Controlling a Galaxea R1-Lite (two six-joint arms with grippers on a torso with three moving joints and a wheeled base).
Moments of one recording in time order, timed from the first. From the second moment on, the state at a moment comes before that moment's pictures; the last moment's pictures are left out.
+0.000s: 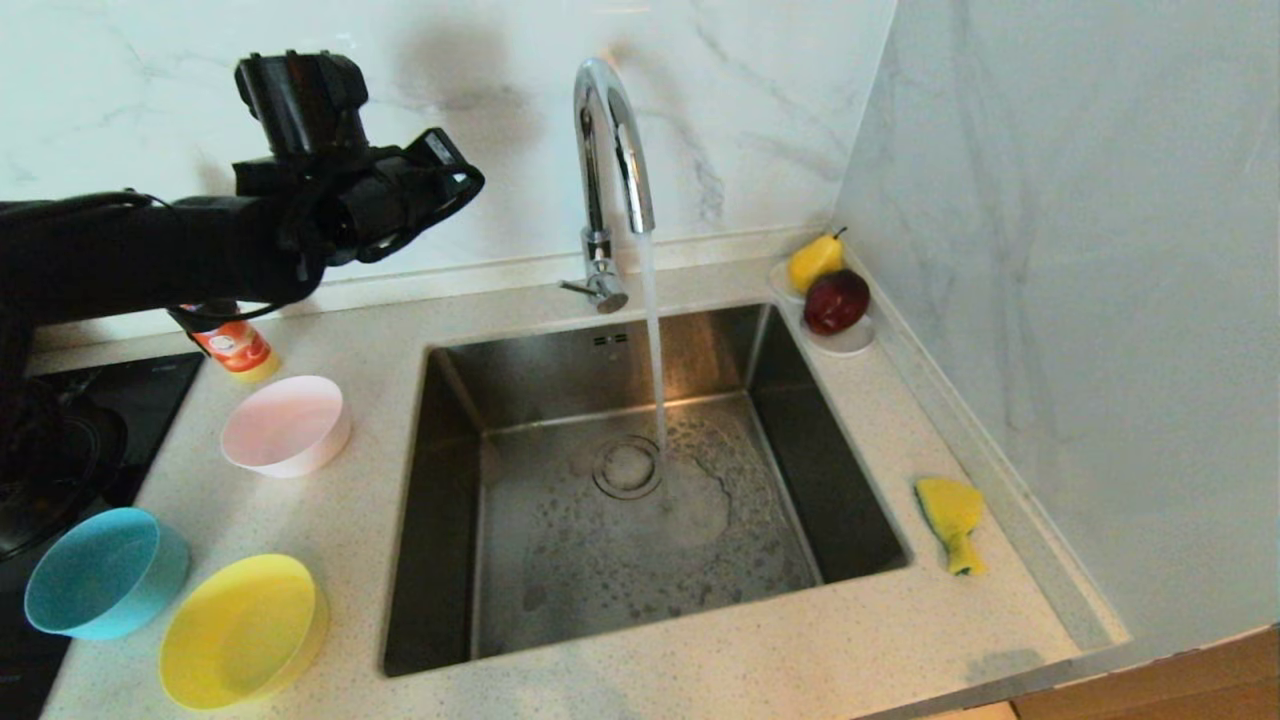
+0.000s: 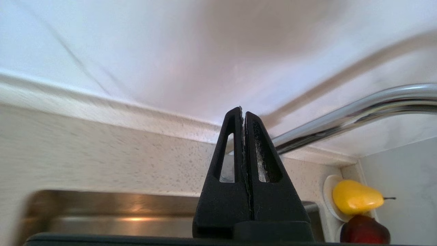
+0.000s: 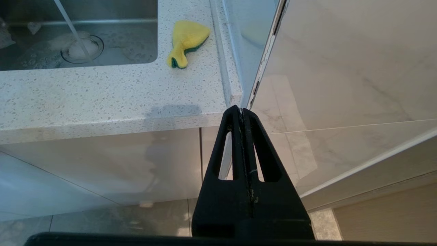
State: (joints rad) left arm -0.20 2.06 -1.86 -0.27 0.11 -0.51; right arm -0.01 0.00 0.00 0.00 0.03 -0.03
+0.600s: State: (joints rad) left arm -0.20 1.56 -1.60 -0.19 0.45 -0.10; right arm -0.01 0.00 0.00 0.00 0.03 -0.03
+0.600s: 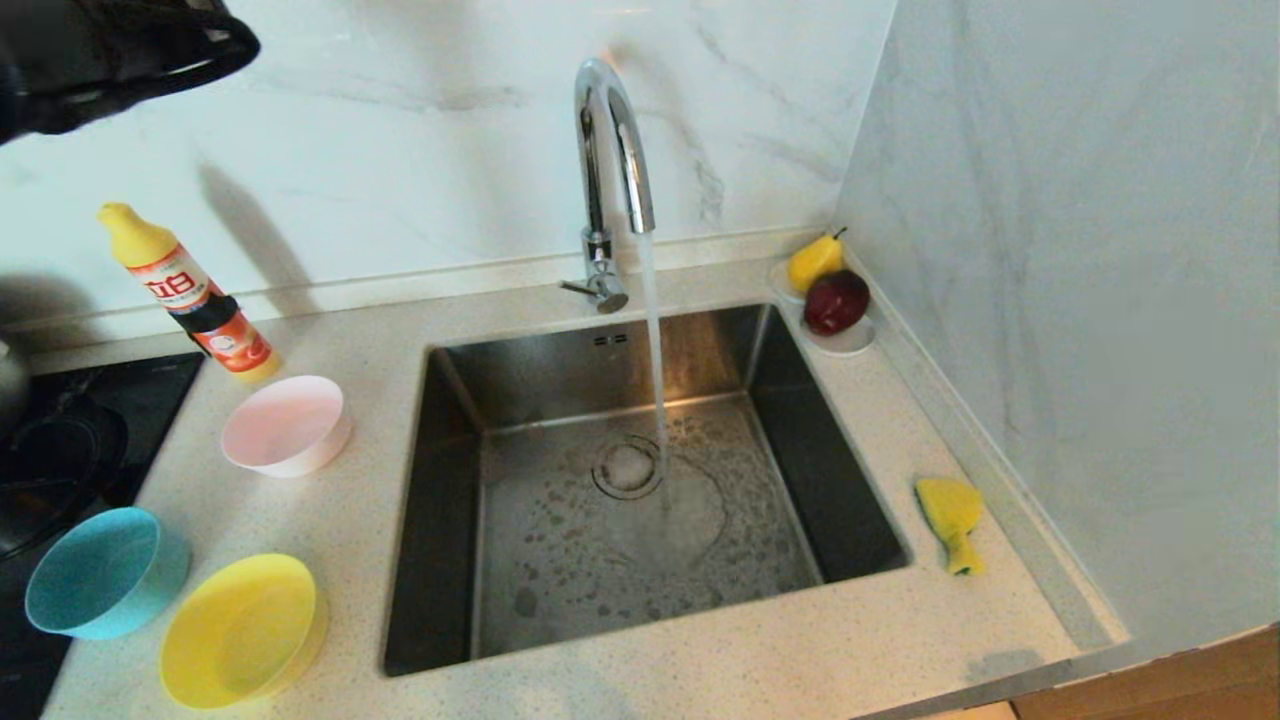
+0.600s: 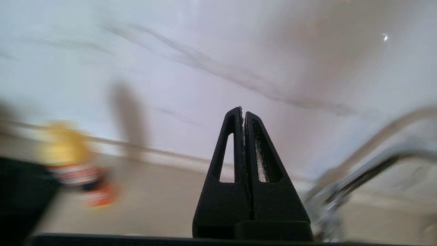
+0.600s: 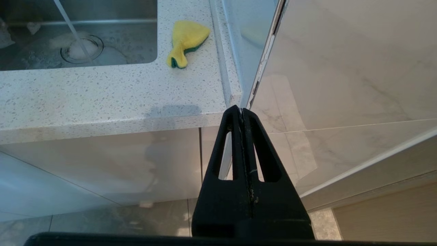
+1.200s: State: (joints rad) left arm -0.08 0.59 -0.65 -0.17 0.51 0.11; right arm -0.01 0.00 0.00 0.00 0.03 -0.03
